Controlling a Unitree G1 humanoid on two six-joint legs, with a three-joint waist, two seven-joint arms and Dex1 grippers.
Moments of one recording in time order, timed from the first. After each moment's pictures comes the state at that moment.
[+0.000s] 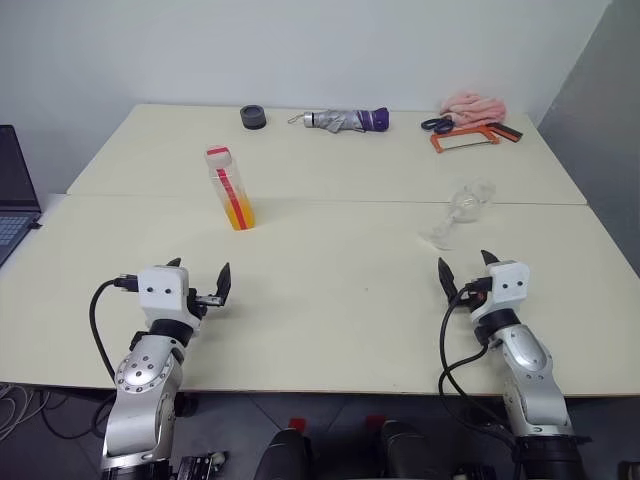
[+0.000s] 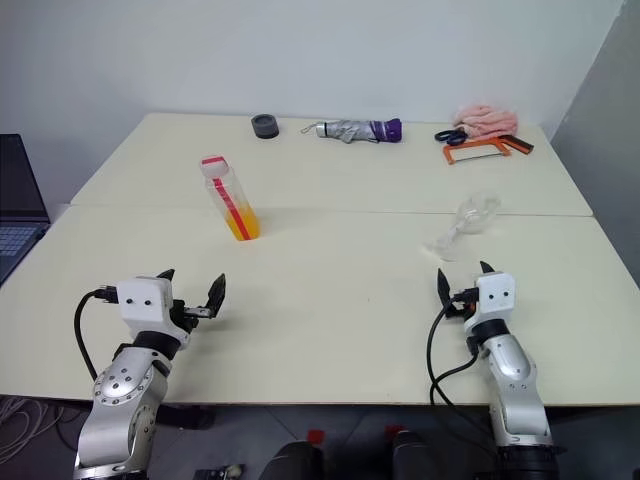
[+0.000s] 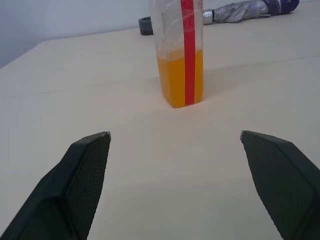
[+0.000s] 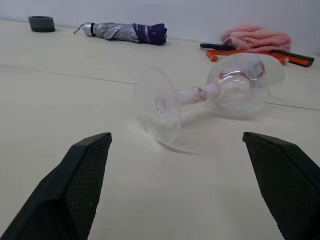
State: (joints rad) left arm 0.05 0.33 0.25 -0.22 -0.20 0.17 -0.21; right arm -0.06 -0.22 -0.11 -0.04 0.13 -0.03 0.23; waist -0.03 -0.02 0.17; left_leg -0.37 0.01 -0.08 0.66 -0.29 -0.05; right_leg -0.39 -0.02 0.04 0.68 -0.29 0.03
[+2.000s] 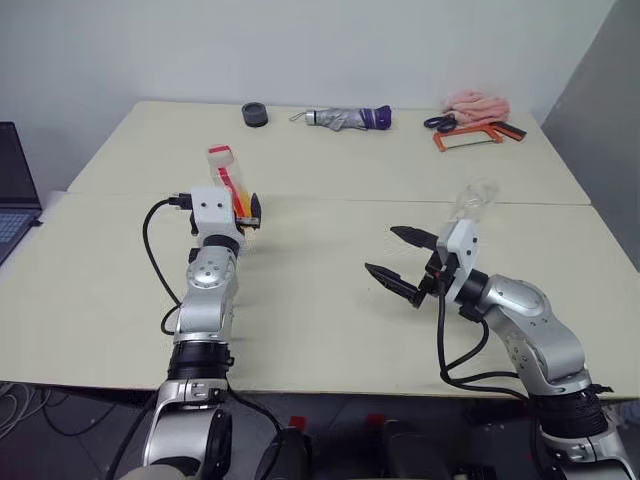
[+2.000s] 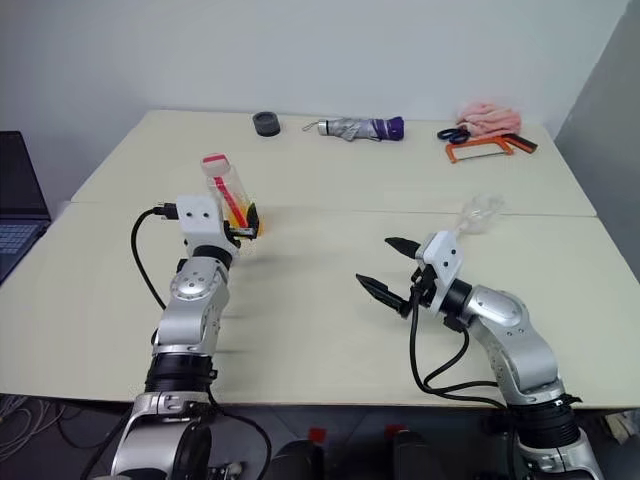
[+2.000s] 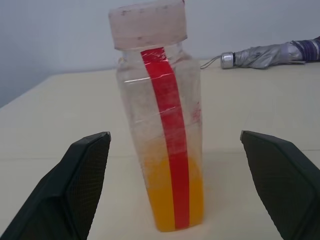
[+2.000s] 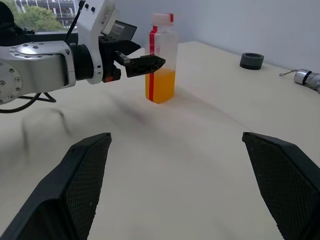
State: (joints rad) left arm -0.55 0.24 0.16 0.27 -0.02 0.15 0.02; right arm -0.29 -0.43 0.08 -0.29 0.38 0.34 0.73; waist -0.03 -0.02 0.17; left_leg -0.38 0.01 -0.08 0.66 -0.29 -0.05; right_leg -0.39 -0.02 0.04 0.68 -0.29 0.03
